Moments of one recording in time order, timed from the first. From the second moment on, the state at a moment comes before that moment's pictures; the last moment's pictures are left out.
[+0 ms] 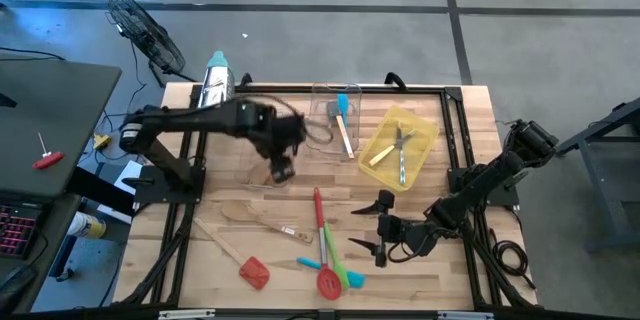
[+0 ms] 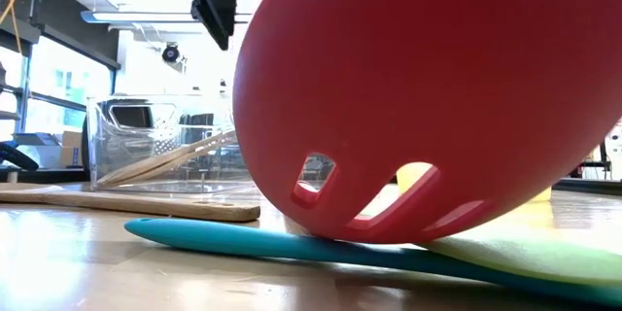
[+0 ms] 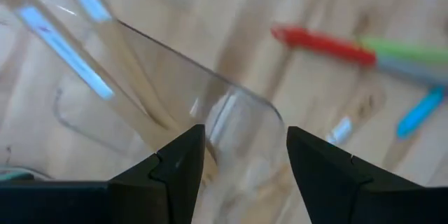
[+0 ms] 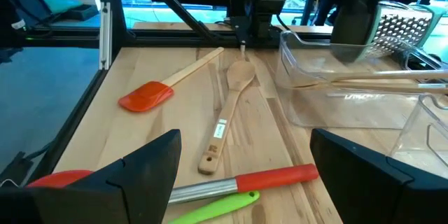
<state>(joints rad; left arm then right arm) 0.05 1.58 1.60 -1.30 -0.03 -0.35 0.67 1.50 0.76 0.38 0.75 0.24</state>
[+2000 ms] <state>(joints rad) -0.77 1.59 1.02 -0.85 -0.06 -0.65 0.61 1.58 0.76 0.44 0.49 0.37</state>
